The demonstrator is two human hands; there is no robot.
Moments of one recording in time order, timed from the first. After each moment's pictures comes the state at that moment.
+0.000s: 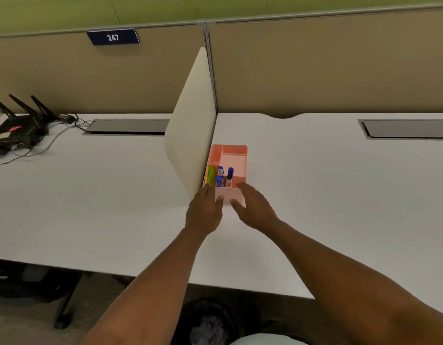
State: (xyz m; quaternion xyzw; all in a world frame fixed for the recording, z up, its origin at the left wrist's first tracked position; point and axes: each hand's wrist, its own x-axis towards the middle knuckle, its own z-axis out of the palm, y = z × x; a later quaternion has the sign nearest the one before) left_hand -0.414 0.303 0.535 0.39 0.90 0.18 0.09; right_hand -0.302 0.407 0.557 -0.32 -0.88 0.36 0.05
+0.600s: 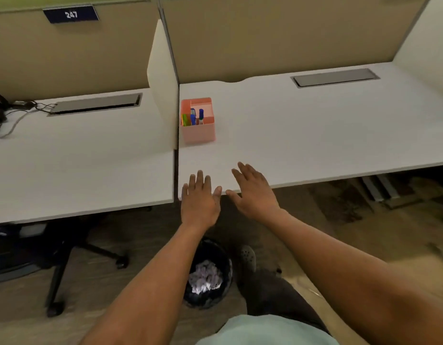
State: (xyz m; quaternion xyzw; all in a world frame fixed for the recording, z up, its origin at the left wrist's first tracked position) left_hand -0.241 0.089 0.530 0.49 0.86 0.08 0.08; right_hand -0.106 0.182 0.549 -0.37 -0.92 0.13 0.05
